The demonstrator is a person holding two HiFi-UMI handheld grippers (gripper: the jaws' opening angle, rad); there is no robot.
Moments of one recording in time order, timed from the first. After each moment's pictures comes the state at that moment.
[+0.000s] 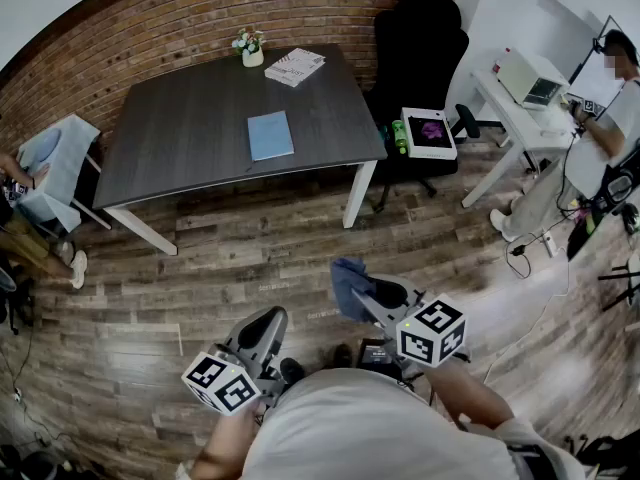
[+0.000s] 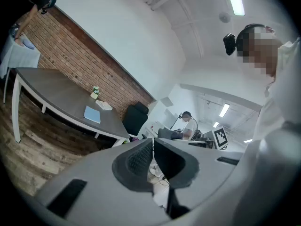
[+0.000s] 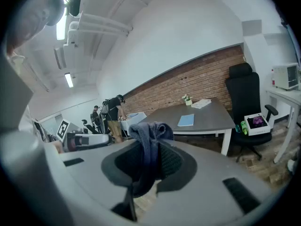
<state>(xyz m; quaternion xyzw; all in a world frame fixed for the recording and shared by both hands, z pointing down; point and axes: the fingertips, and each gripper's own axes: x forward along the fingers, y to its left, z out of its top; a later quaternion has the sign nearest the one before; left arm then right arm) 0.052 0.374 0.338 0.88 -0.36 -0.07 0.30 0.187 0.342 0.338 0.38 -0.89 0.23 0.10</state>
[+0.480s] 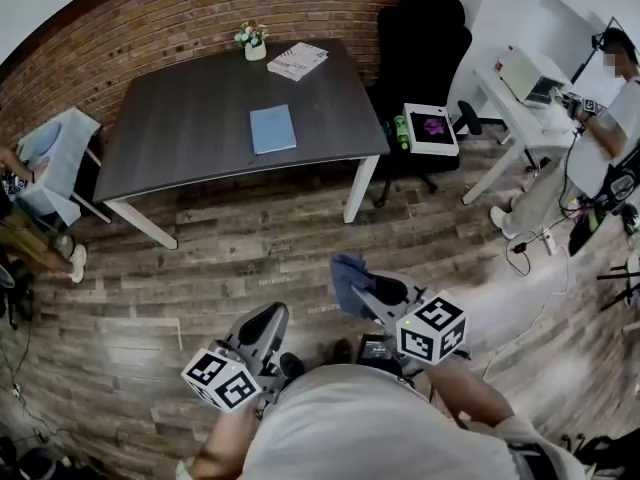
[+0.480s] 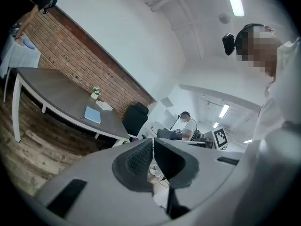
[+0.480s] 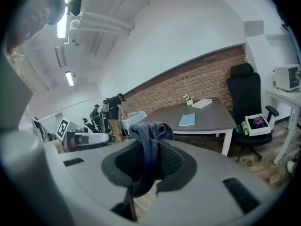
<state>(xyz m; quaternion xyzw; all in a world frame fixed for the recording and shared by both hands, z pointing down) 0.046 0.375 0.337 0.88 -0.36 -0.07 0.30 0.178 0.343 0.337 0.38 -0.89 0.22 0.11</state>
